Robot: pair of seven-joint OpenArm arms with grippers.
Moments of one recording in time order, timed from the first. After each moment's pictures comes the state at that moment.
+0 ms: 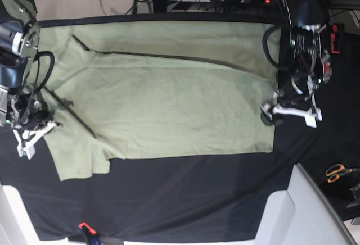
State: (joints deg) left arm -2.9 -14.5 -16.4 60.9 -38.0 -1.5 31.9; right arm 25.7 16.1 23.9 30.6 -3.1 26.6 -28.1
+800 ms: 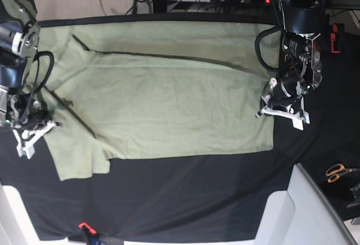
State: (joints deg) left arm -4.6 -14.2 -10.4 57.3 -38.3 -1.0 30.9; right arm 25.7 16.1 24.0 30.6 -3.1 26.6 -28.2
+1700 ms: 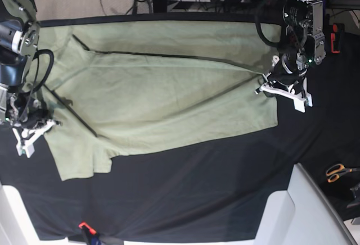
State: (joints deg) left arm 10.0 -14.6 -10.0 80.1 -37.6 4.6 35.3; right arm 25.1 16.2 23.9 30.6 -2.7 26.8 -27.5
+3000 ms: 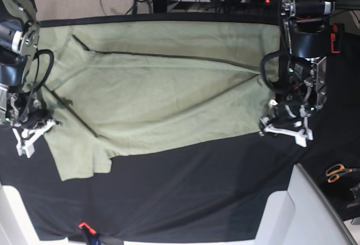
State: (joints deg) left arm -14.0 -15.7 -9.3 49.8 -37.7 0.0 33.1; right arm 25.1 16.2 23.9 30.7 -2.8 26.8 -27.5
